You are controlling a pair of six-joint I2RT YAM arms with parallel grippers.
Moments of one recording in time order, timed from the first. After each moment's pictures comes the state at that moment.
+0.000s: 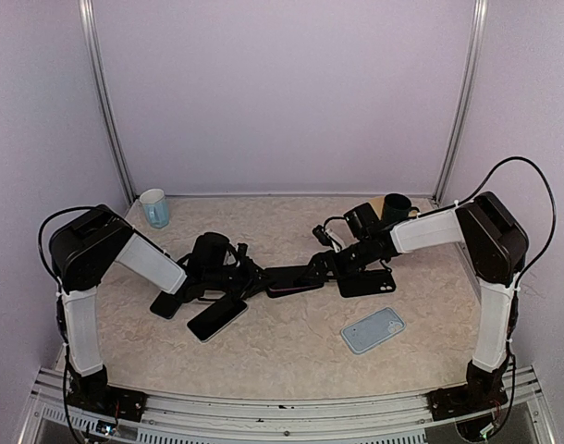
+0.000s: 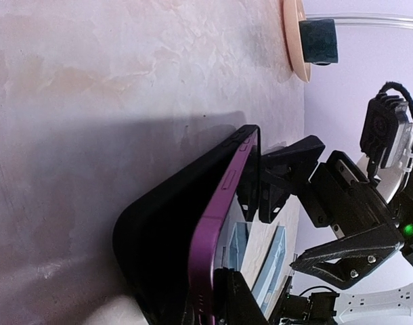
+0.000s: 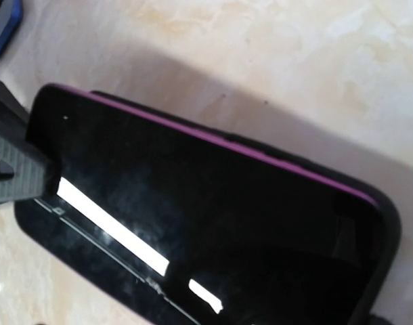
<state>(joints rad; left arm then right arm) -0.67 2.01 0.89 0.61 0.43 -1.14 0.57 2.00 1.21 -0.12 -0.60 0.23</state>
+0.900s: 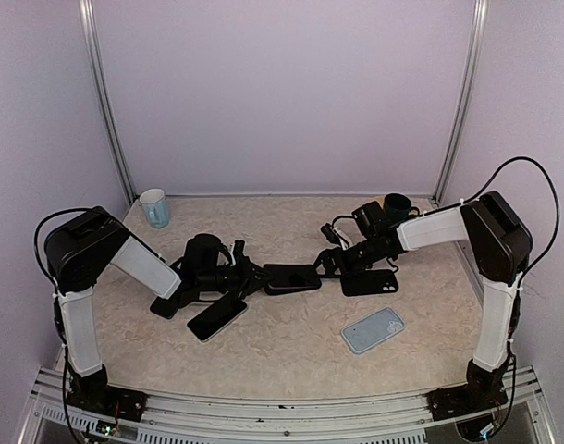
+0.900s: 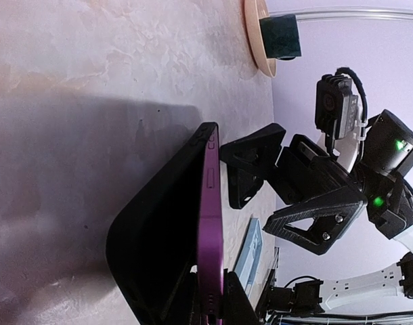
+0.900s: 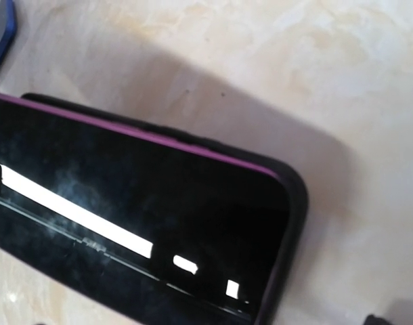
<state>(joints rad) -0.66 1.98 0.81 0.78 0.47 -1.16 0.51 1.99 1.20 -0.14 -0.63 0.23</state>
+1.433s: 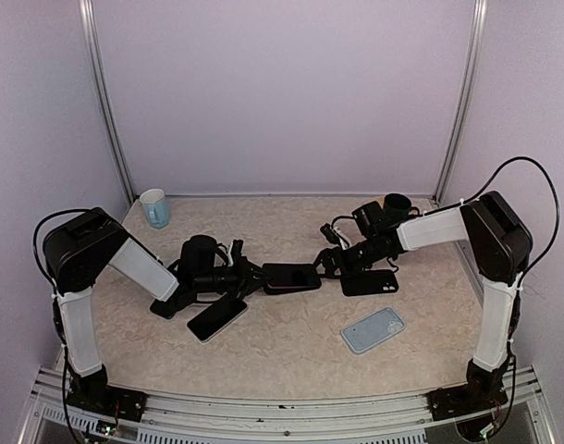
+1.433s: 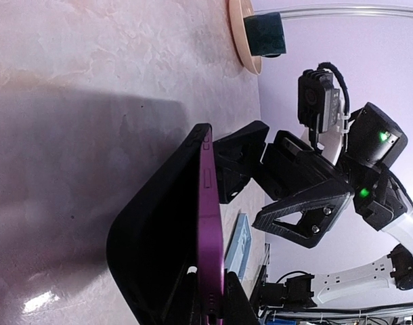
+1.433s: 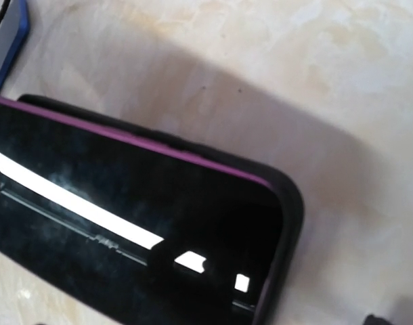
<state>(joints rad) -0.66 1.97 0.77 0.85 0.49 -1.18 0.51 1.99 1.20 -0.14 -0.66 0.24</state>
